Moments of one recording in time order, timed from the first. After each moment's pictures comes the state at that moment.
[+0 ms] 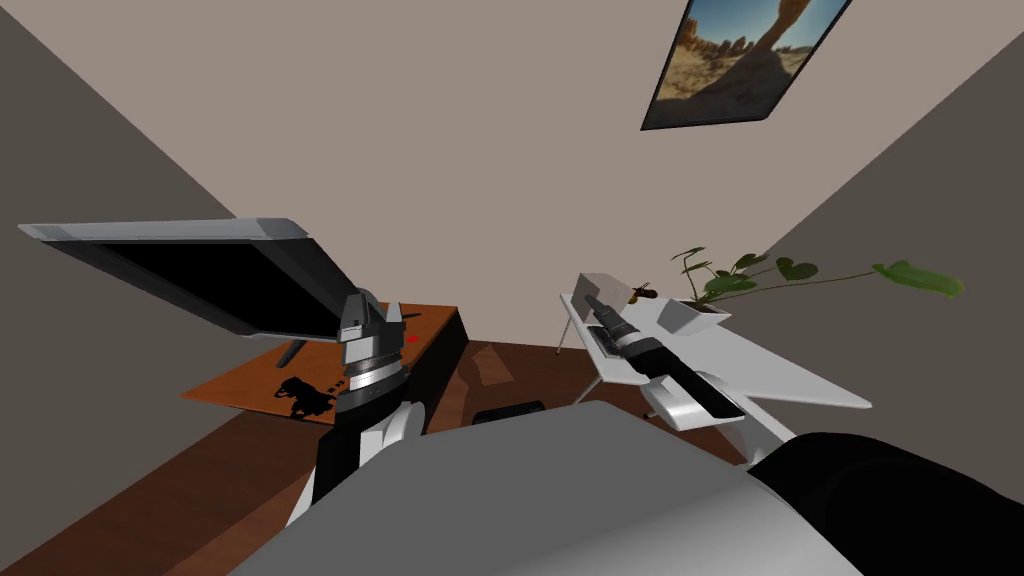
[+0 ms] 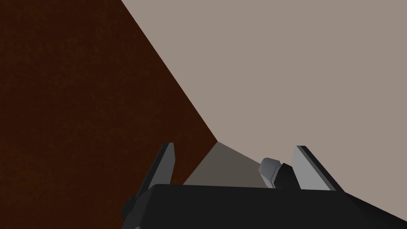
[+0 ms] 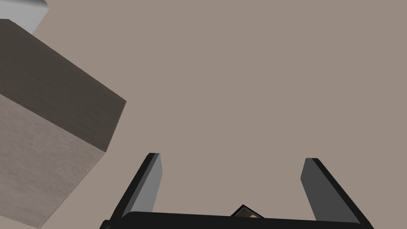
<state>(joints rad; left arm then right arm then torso) 0.54 -0.04 -0.02 -2.37 0.04 -0.49 -0.16 0.68 -0.56 -0.26 -2.40 -0.21 0.05 0.33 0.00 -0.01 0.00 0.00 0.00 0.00</state>
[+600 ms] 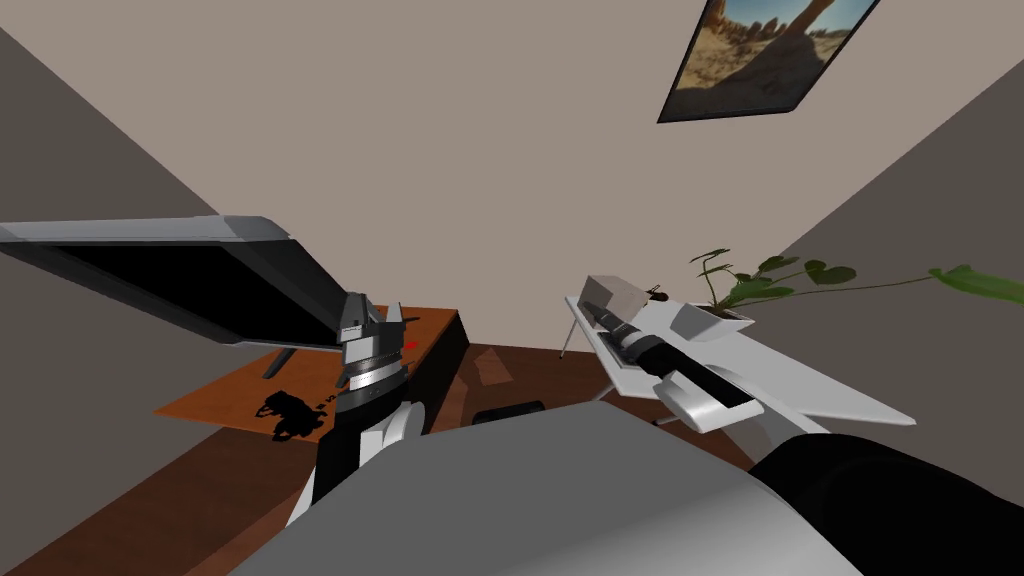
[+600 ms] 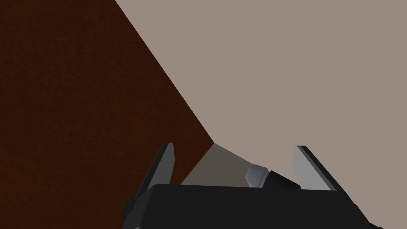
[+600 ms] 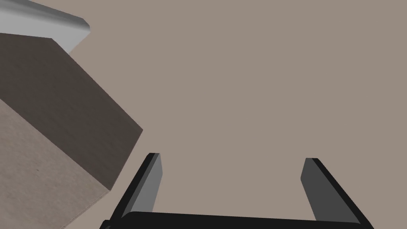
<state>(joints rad) 0.54 -0.04 -0.02 -2.37 0.04 -0.49 -0.16 0.73 -0.72 -0.30 -2.40 -0.32 0.19 0.40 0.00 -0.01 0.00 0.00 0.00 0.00</state>
